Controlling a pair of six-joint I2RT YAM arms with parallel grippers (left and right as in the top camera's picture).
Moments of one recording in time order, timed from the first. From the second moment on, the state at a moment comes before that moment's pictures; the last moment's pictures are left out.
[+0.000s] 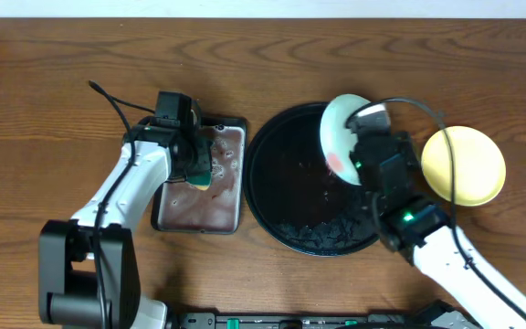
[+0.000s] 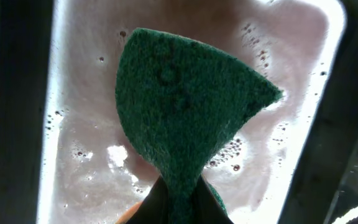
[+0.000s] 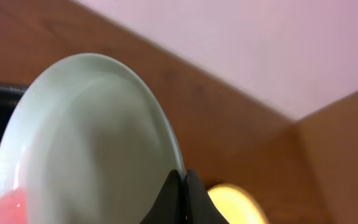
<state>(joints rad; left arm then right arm) -0.13 1.66 1.05 -0.69 0.08 -0.30 0.58 1.21 0.74 -0.05 0.73 -0.26</state>
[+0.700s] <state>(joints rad) -0.13 1.67 1.04 -0.69 0.10 -0.29 0.78 1.21 0.74 0.17 0.94 -0.72</state>
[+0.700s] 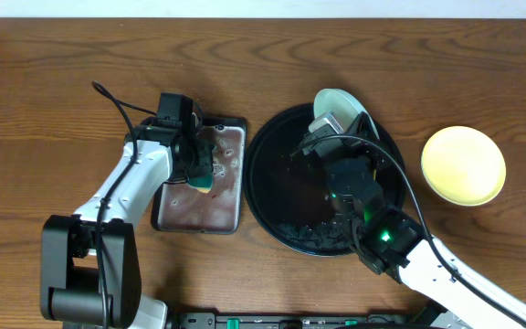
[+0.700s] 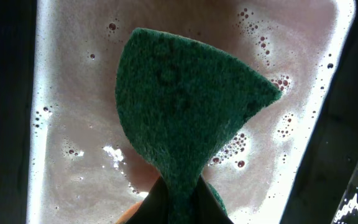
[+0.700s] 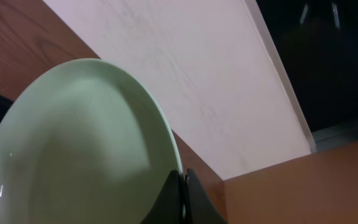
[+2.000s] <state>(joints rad) -0.13 1.47 1.05 -0.78 0.15 -0.28 -0.05 1.20 0.75 -0.30 0.62 0.36</state>
